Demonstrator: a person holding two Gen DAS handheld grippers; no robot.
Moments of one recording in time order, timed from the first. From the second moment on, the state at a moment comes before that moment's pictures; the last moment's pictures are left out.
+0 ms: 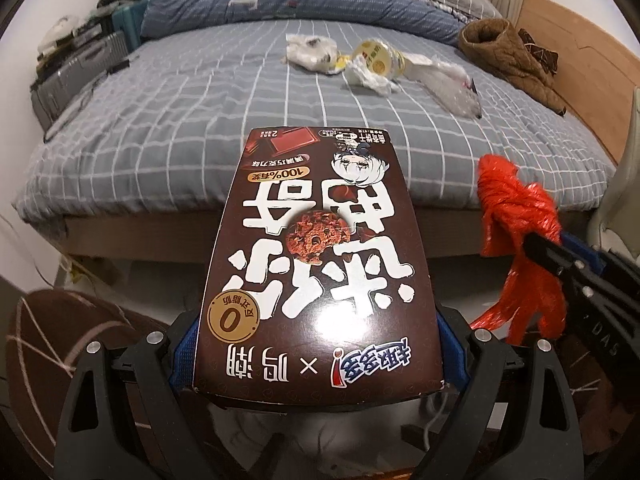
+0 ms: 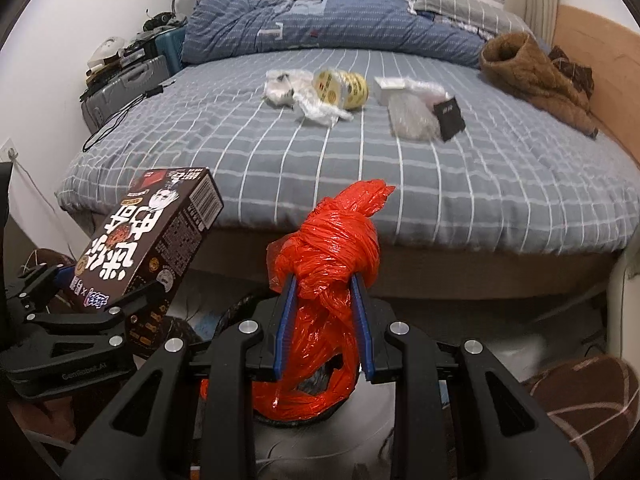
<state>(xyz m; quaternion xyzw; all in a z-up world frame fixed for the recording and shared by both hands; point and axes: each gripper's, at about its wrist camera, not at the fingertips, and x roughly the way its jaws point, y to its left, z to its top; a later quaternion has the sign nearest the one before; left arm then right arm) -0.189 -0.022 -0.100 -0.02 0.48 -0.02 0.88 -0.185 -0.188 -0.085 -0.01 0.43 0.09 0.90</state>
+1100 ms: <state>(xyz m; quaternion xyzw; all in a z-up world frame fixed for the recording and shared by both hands) -0.120 -0.042 -0.240 0.00 0.60 -0.04 0.80 -0.132 -0.195 -0.219 0.00 0.56 0.08 0.82</state>
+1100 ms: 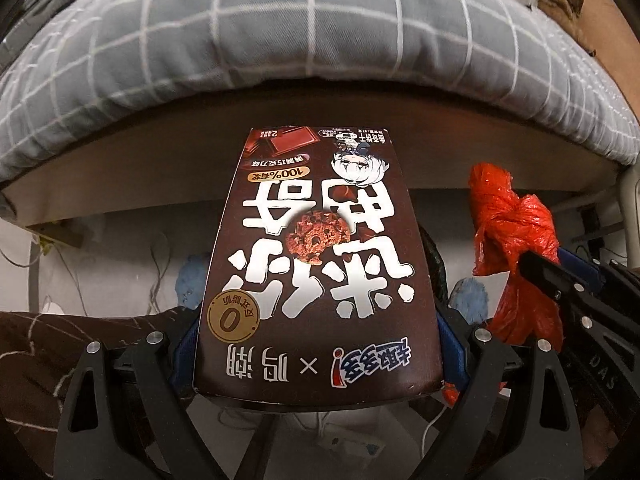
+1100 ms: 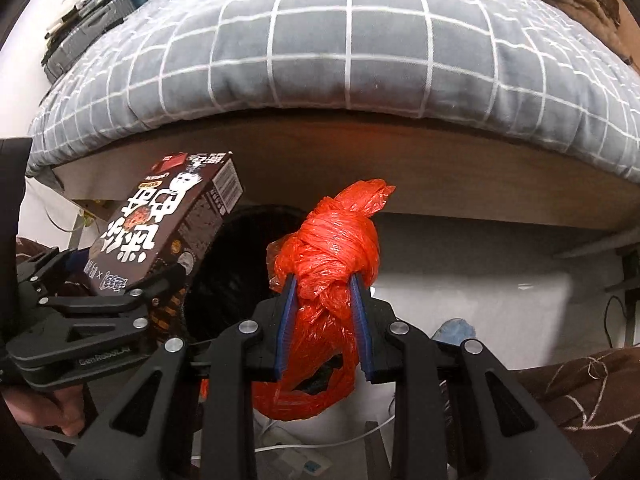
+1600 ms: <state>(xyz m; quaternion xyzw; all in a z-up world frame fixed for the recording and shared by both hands) -0.096 -0.059 -0.267 0.03 0.63 -0.04 0.78 -0.123 -0.200 -0.233 0.01 0.58 0.07 0.81</state>
